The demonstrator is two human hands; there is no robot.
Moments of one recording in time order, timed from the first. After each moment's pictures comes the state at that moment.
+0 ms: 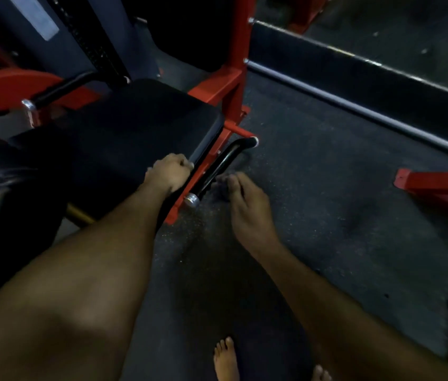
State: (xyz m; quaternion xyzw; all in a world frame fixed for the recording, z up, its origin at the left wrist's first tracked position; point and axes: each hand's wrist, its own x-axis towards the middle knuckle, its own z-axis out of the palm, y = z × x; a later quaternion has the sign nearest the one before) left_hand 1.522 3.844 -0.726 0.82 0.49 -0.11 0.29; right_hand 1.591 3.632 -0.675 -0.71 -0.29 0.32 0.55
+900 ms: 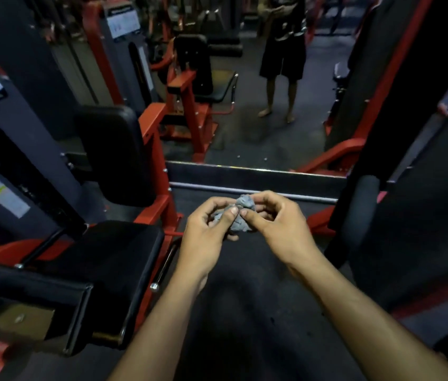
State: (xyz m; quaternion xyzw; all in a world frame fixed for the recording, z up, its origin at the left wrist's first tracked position) left_hand 1.535 3.537 -0.317 0.68 0.14 0.21 0.69; right_hand 1.607 3.408 -0.298 -0.73 -0.22 0.11 0.64
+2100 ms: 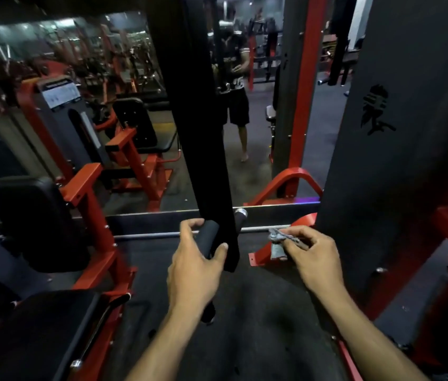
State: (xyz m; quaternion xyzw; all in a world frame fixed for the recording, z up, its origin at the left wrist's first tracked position) left_hand 1.620 3.330 -0.268 0.85 0.23 0.20 0.42; right_hand 1.693 3.136 -0.288 -0.77 -0.06 -0.08 0.63
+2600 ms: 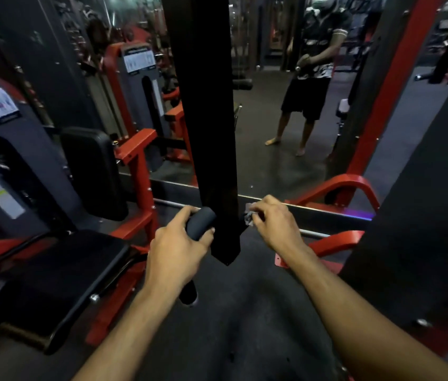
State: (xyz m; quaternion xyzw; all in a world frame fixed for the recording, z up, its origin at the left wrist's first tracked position) left_hand 1.632 3.325 -0.271 0.86 0.34 0.24 0.31; right_hand 1.830 3.210 -0.337 -0.86 -0.37 -0.07 0.34
